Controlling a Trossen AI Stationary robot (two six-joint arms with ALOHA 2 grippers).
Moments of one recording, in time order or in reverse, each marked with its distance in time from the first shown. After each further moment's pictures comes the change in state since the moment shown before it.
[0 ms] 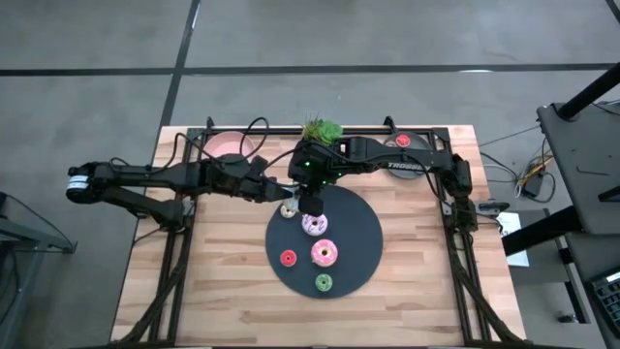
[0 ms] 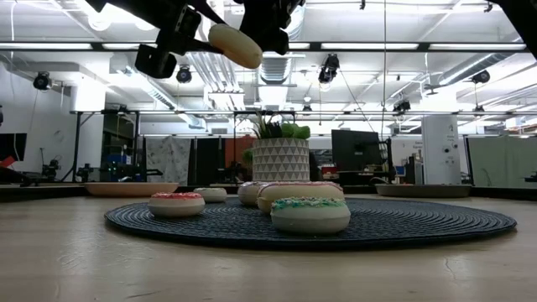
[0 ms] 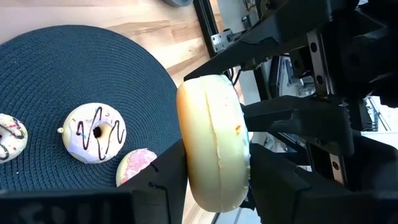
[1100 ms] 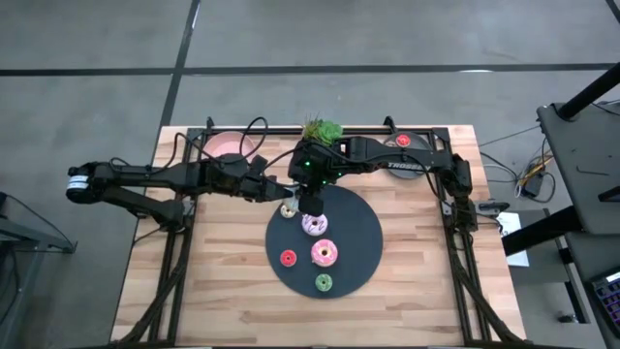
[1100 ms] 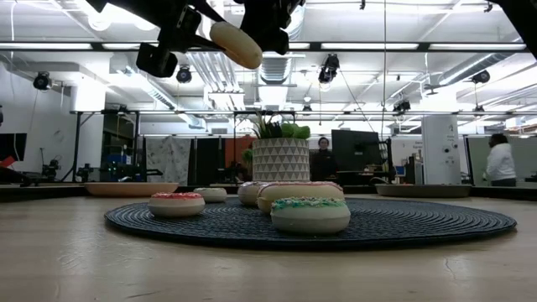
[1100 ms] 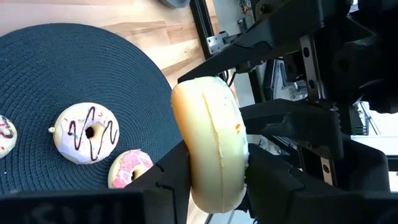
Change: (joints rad) left arm 0.000 0.000 -0.003 0.022 0.000 -0.026; right arm 0.000 0.000 0.000 -0.001 0.000 0.000
